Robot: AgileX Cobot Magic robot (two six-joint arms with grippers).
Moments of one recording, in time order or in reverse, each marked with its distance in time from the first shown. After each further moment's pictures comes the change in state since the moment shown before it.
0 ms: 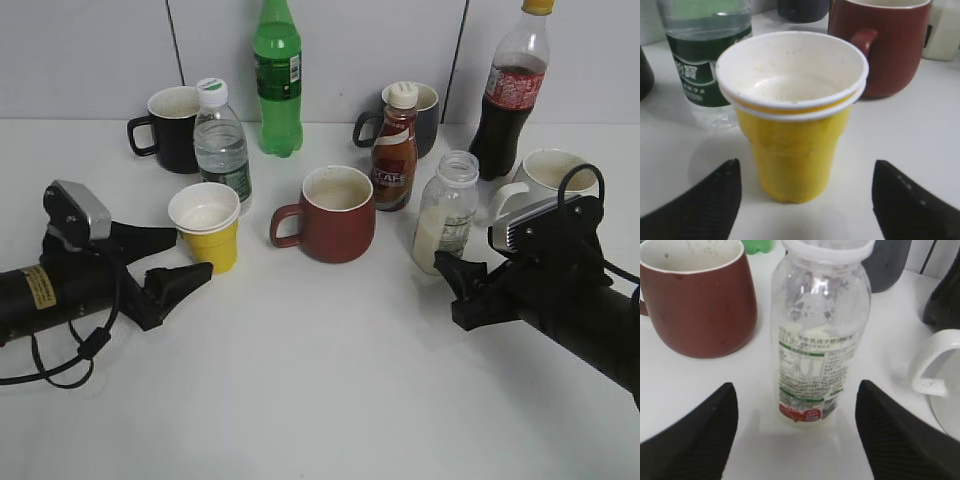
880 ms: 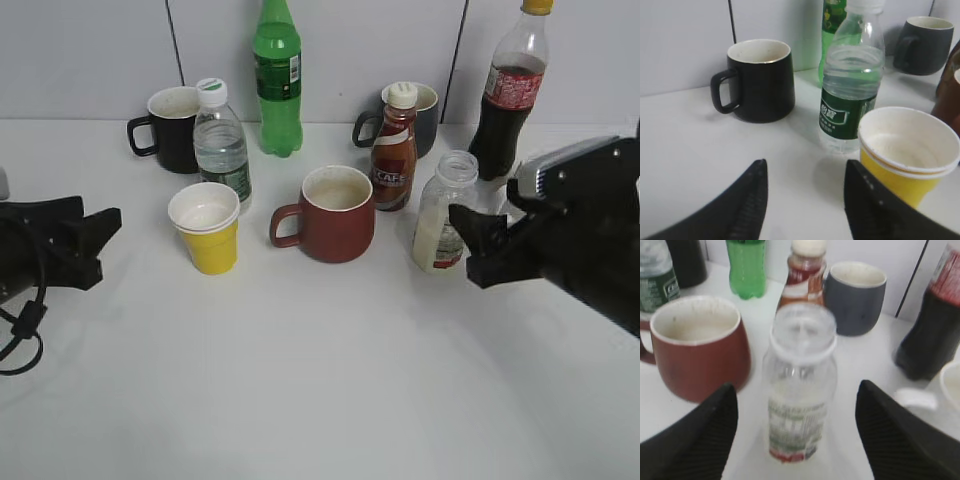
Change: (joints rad) left arm 0.000 -0.329 0.241 -0.416 0.044 -0.014; right arm -0.001 -0.259 -0.021 0.015 0.206 0.007
